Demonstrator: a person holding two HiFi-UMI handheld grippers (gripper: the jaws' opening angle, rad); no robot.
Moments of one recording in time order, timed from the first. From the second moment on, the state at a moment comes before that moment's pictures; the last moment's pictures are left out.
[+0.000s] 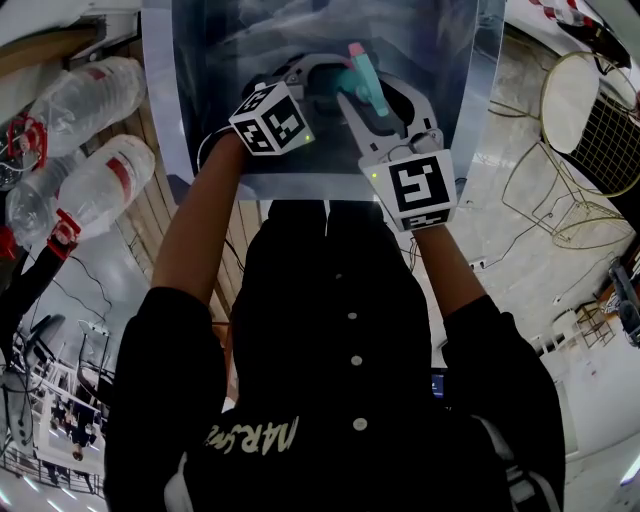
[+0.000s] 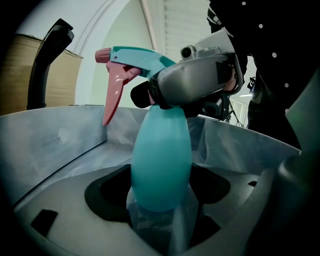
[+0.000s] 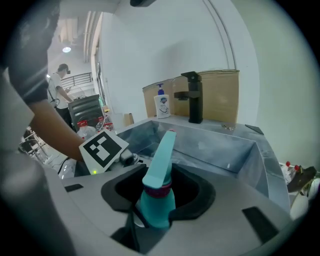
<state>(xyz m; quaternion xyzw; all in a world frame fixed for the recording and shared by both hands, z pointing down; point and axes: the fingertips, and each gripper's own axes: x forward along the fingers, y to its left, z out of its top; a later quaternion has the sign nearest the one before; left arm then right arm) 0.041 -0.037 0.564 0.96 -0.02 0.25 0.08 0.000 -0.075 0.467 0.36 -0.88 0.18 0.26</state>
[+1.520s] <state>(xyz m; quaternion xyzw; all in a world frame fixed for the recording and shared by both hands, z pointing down) 0.038 -0.033 0.562 0.95 -0.05 0.30 0.10 0.056 -0.081 0.290 0.38 -0.91 0.12 0.12</state>
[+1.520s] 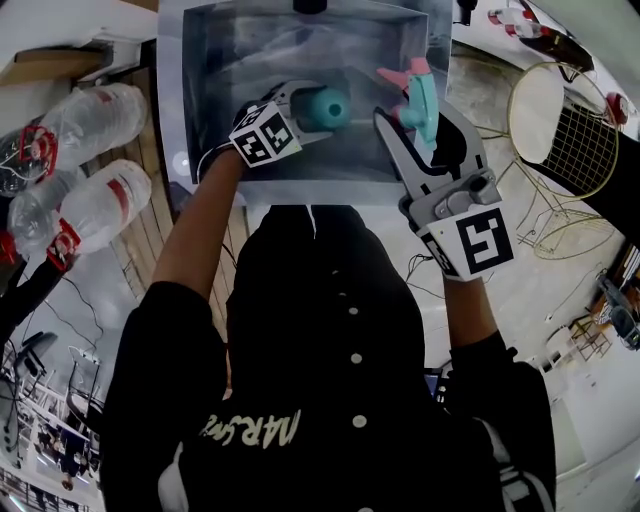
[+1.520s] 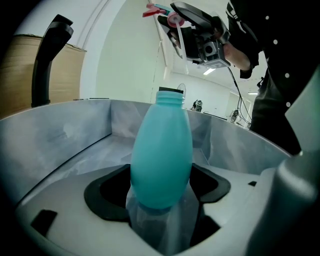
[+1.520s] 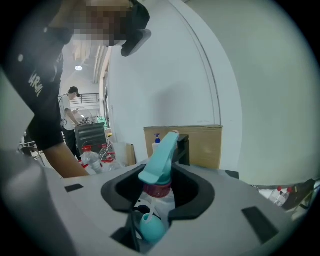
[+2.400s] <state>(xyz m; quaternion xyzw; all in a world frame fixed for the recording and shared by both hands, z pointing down) -0.033 -0.034 0.481 0.93 -0.14 0.33 0.04 0.073 -0.068 0.272 0.40 -0.90 0.09 0.12</state>
